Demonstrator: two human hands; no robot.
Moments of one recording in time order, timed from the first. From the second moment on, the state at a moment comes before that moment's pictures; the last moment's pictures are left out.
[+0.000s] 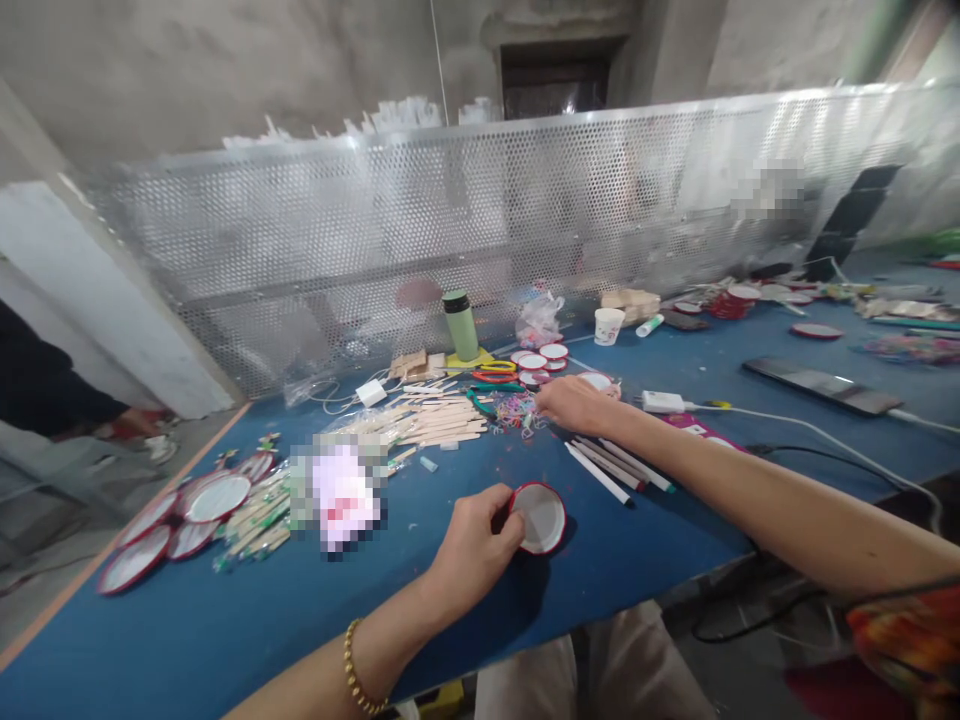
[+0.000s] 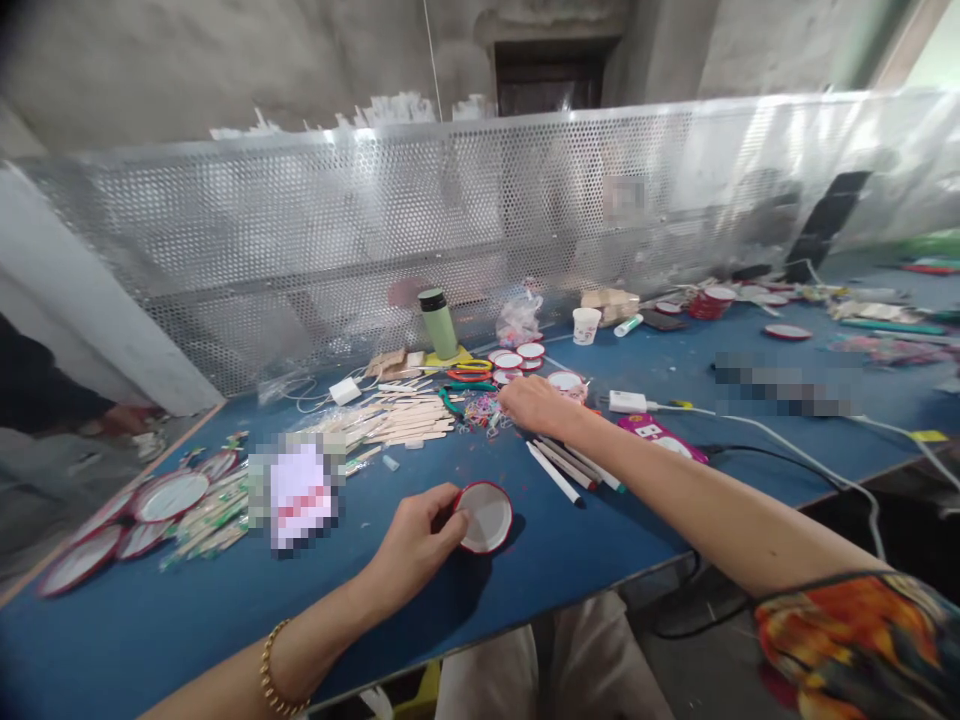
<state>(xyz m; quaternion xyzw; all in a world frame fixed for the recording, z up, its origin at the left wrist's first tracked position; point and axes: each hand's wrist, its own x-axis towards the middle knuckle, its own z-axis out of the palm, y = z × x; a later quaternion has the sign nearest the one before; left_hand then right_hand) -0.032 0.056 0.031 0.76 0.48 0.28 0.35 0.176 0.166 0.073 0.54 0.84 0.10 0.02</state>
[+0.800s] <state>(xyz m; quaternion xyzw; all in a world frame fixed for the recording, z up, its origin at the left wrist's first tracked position) -0.031 0.055 0.039 0.64 0.43 0.28 0.57 0.141 0.084 0.070 0.48 0.77 -0.16 -0.40</state>
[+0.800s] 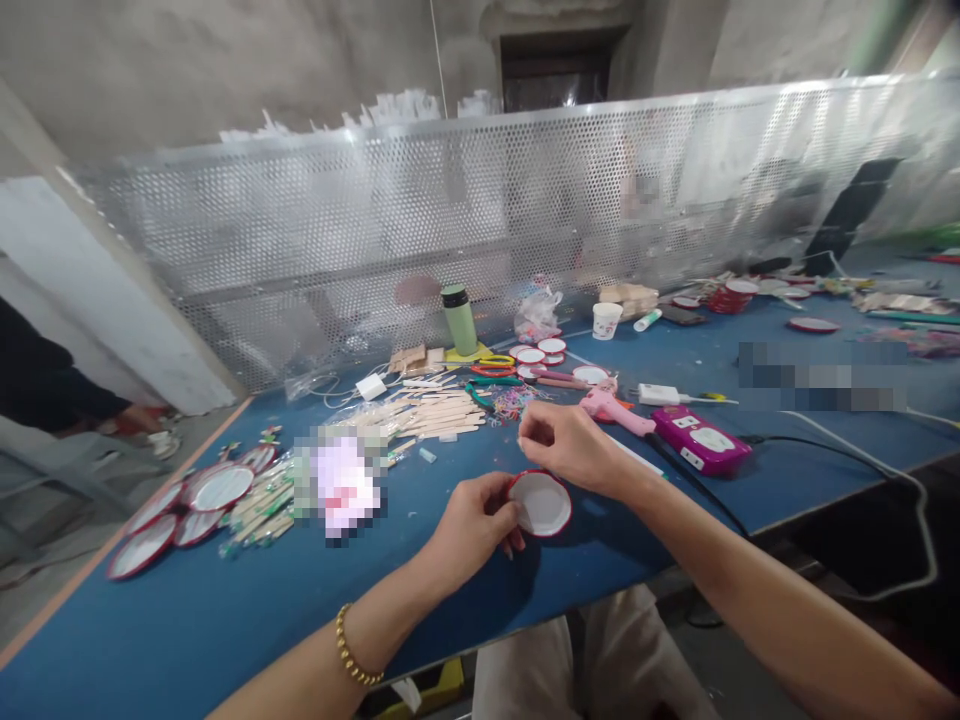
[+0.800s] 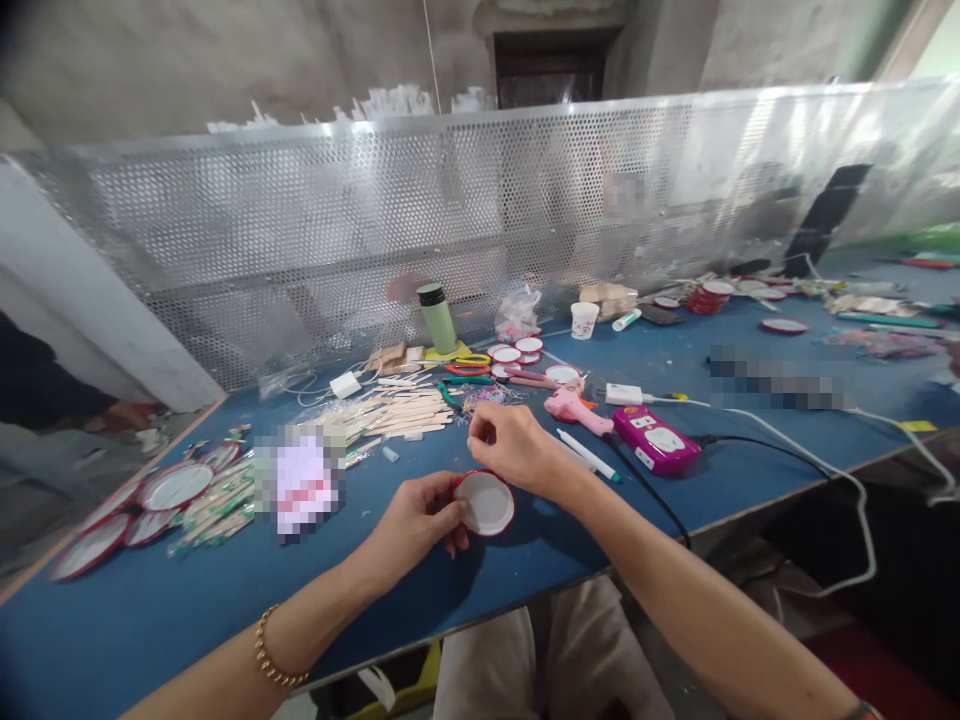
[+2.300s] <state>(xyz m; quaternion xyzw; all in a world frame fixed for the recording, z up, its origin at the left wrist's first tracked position) -0.039 0.057 0.038 0.77 0.46 0.32 0.30 0.143 0.039 0.055 0.24 0.54 -0.67 -0.46</state>
